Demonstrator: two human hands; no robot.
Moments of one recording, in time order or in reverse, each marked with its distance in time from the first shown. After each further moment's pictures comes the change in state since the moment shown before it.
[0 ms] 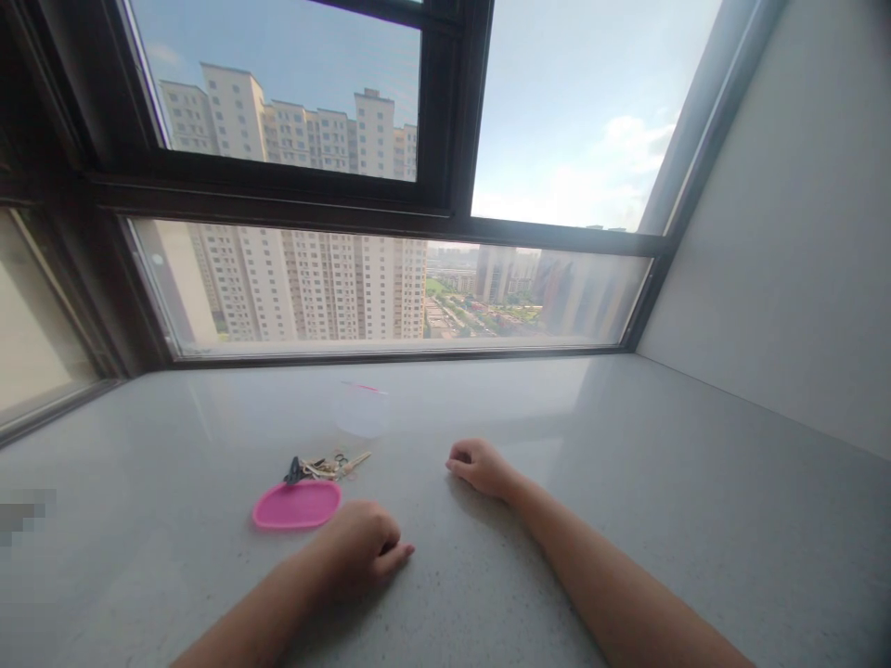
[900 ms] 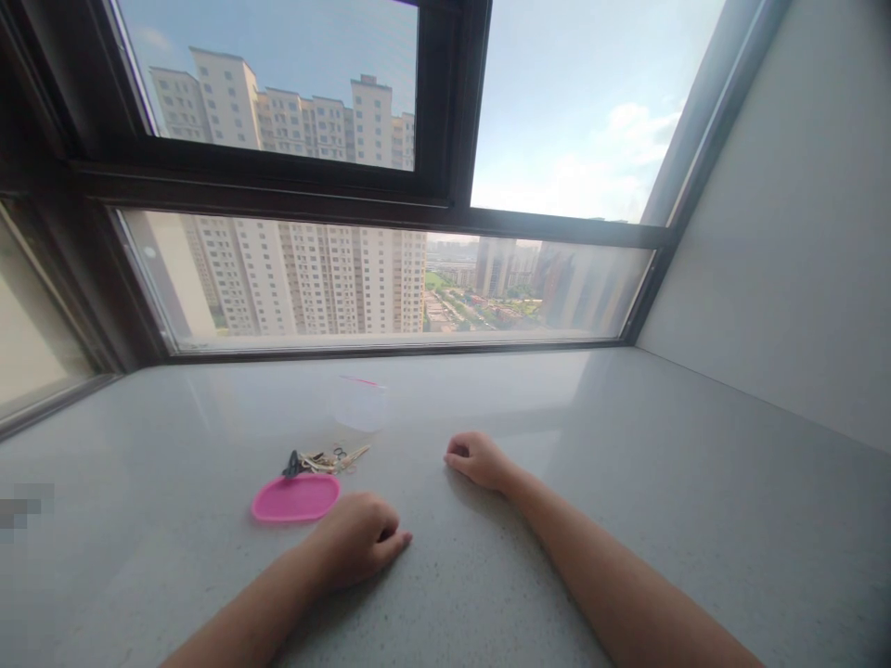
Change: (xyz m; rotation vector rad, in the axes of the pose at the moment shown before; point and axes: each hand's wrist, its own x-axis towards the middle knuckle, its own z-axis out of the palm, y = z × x) left_hand -0.001 0.002 -0.004 -0.043 0.016 -0.070; right_hand 0.001 0.004 0.001 -0.014 -0.013 -0.035
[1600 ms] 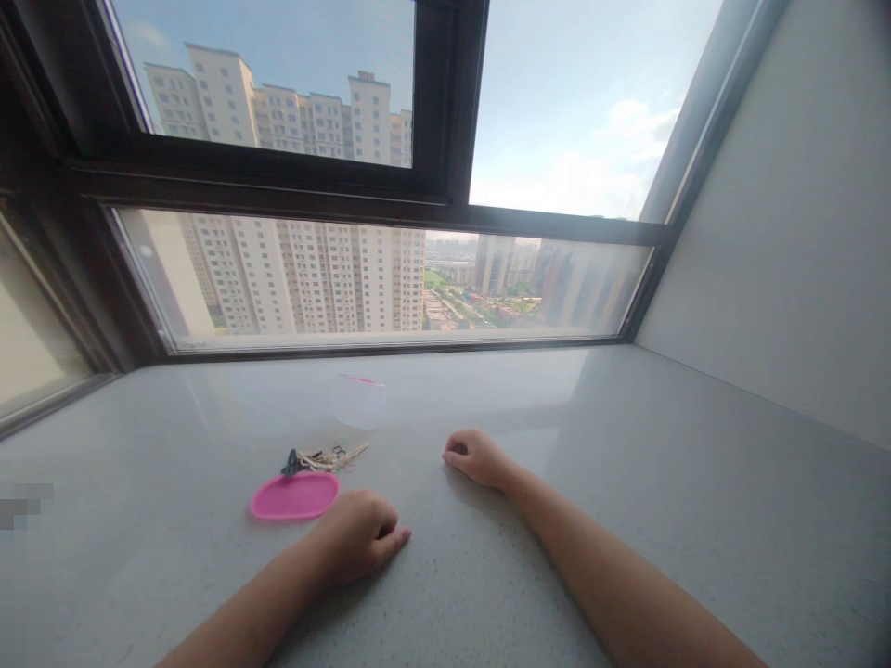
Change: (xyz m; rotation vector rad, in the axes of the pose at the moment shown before) left_hand -0.001 0.003 -0.004 0.022 -0.013 0.012; right_hand -0.001 -0.003 -0.002 0.002 -0.001 0.004
